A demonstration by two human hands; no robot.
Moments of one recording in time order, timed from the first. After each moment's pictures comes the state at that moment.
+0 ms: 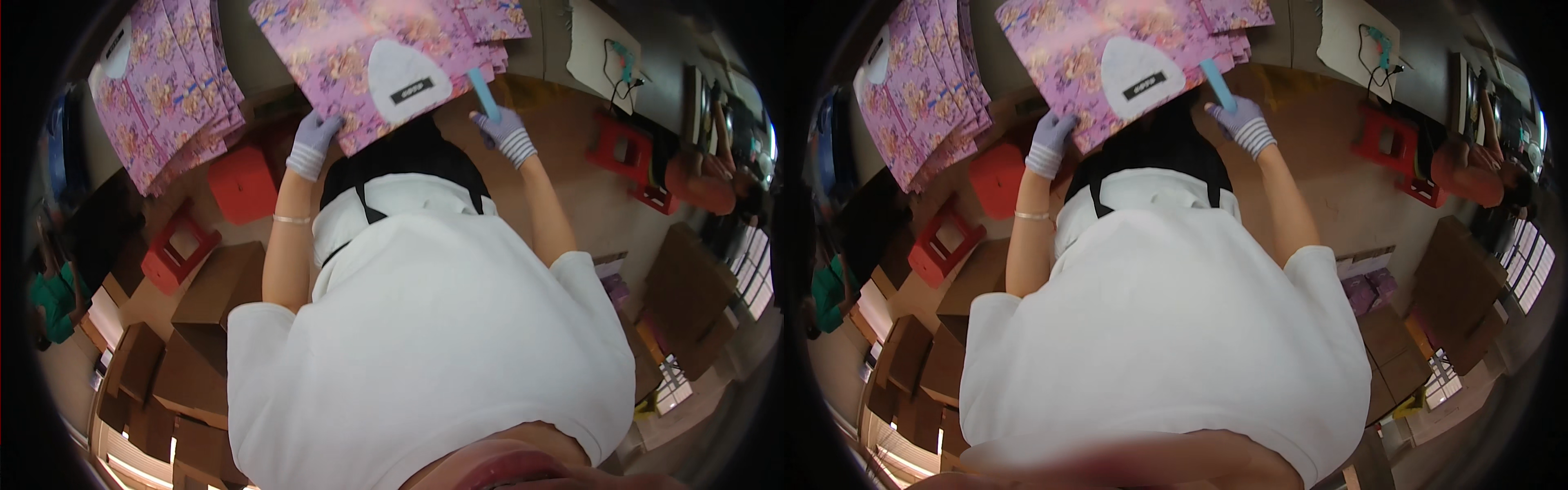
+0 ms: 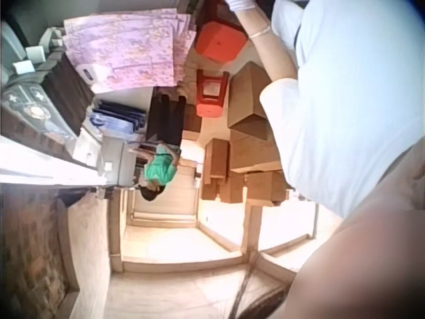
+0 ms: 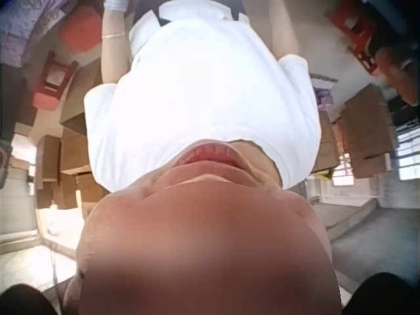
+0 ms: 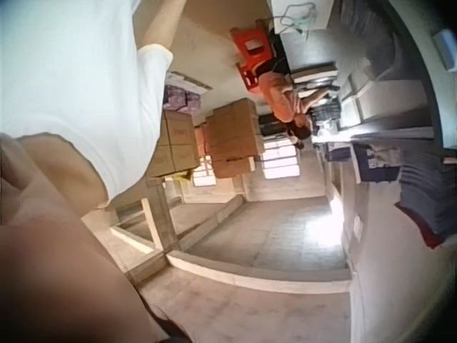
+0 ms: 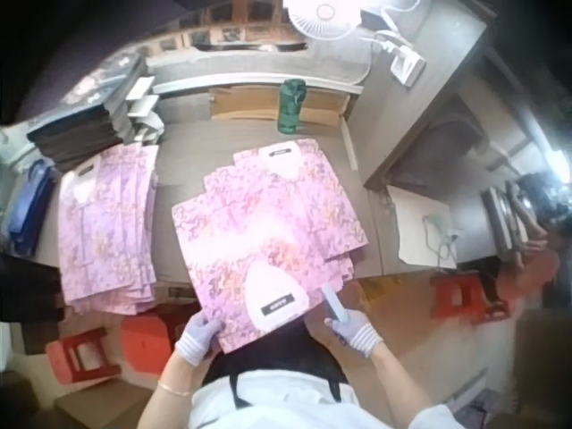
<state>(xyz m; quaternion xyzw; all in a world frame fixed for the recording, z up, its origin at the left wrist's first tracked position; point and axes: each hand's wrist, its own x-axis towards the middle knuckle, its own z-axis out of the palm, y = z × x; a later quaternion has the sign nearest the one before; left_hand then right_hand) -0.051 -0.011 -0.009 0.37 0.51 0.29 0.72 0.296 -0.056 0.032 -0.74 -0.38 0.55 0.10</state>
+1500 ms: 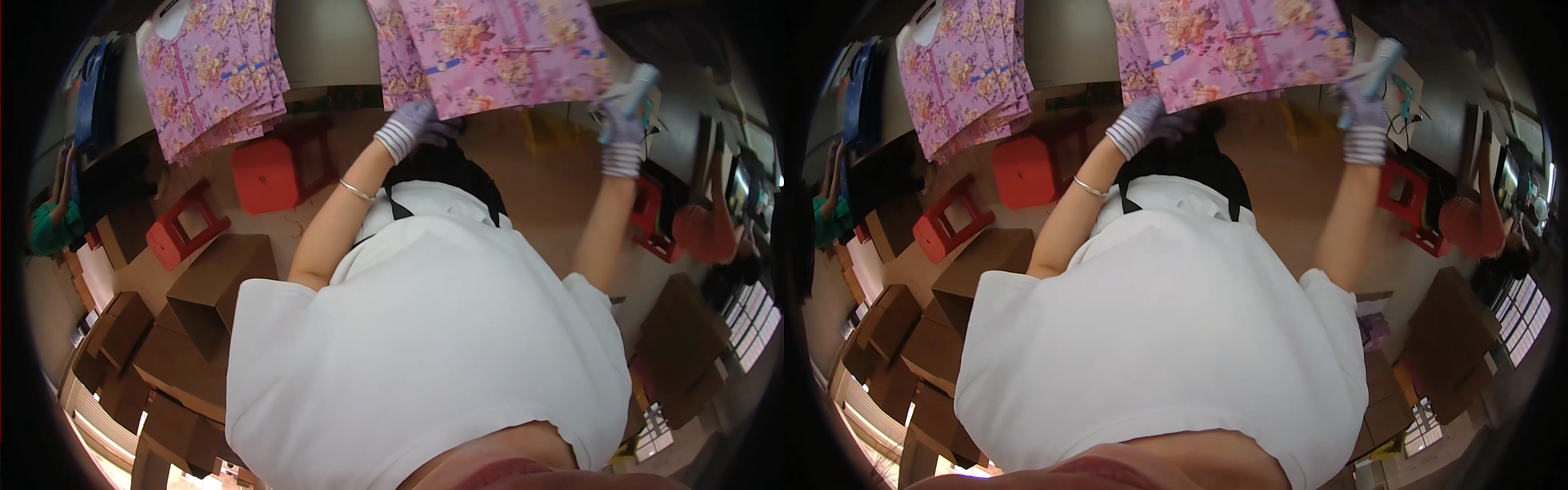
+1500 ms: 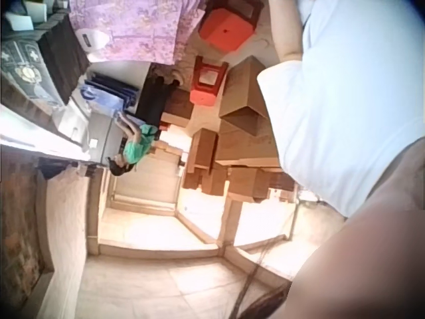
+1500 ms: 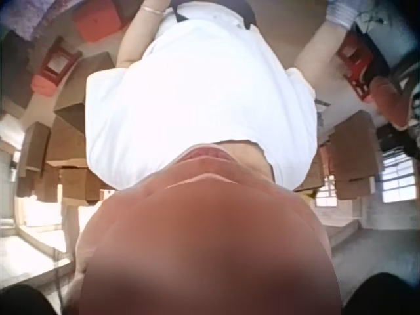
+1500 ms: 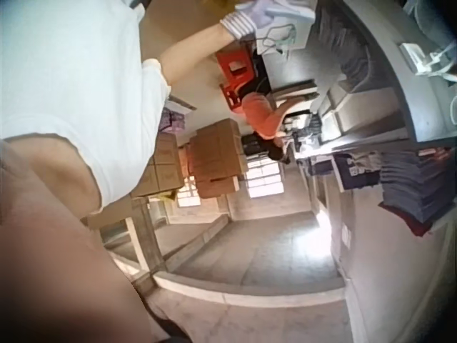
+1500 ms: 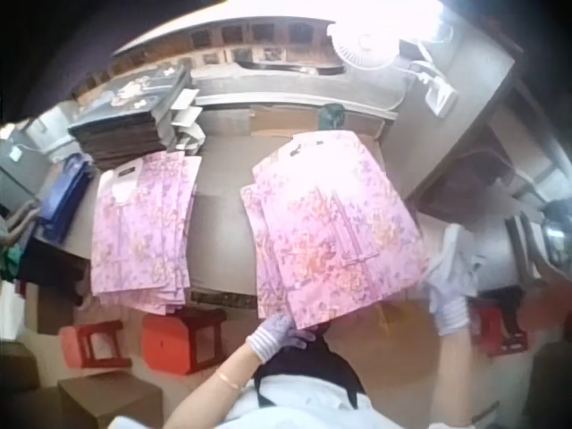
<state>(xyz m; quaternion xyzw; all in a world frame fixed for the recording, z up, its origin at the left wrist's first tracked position) 0.037 0.015 0.018 0.21 0.40 0.23 0.86 0.367 0.013 0.146 -0.72 -0.39 0.36 0.45</state>
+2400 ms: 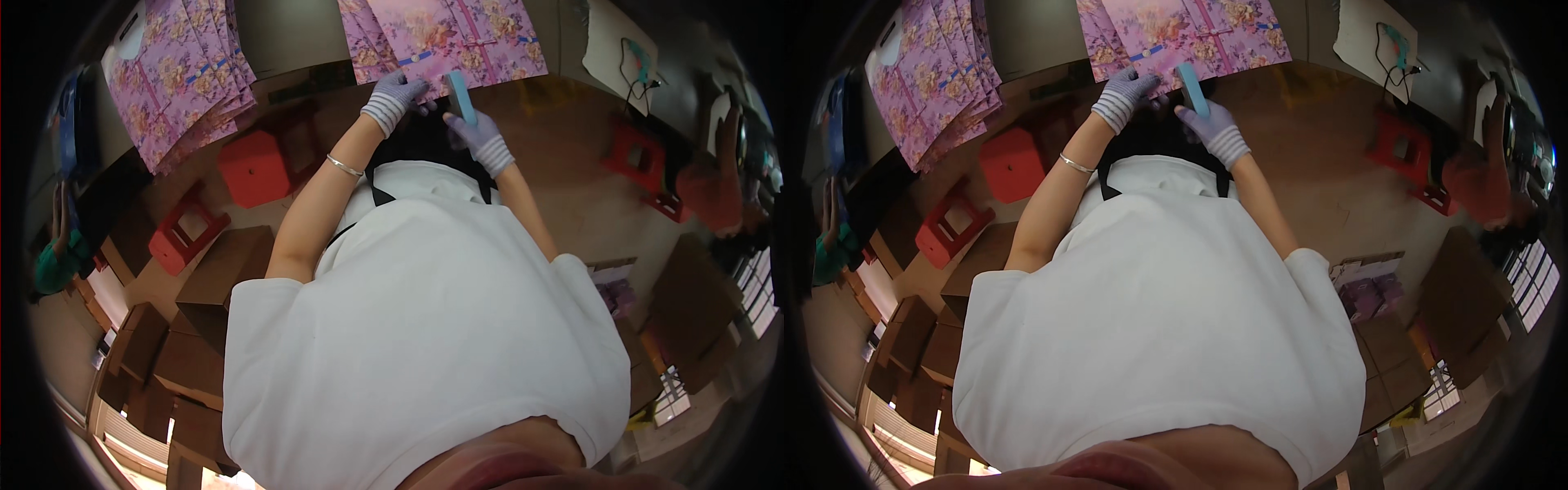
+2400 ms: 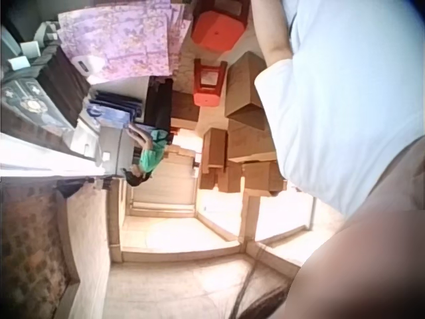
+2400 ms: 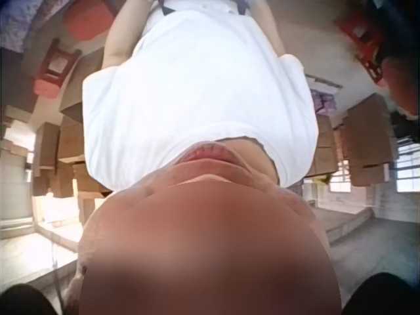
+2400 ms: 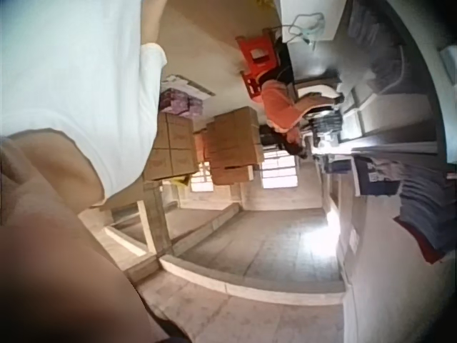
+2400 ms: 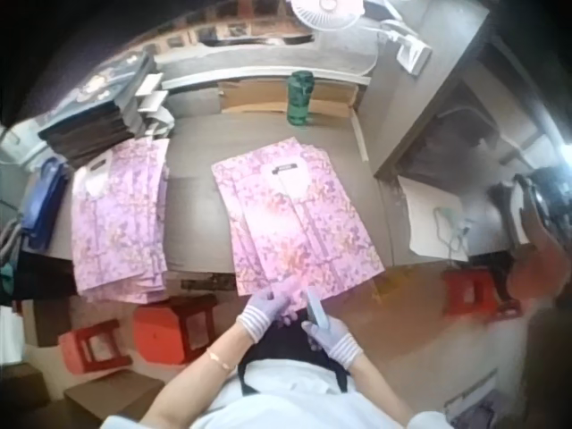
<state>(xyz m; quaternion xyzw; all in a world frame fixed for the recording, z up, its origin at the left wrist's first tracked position) 0.063 0.007 0.007 0.27 0.50 0.24 0.79 0.223 -0.079 0.028 -0.65 -0.29 0.65 0.25</state>
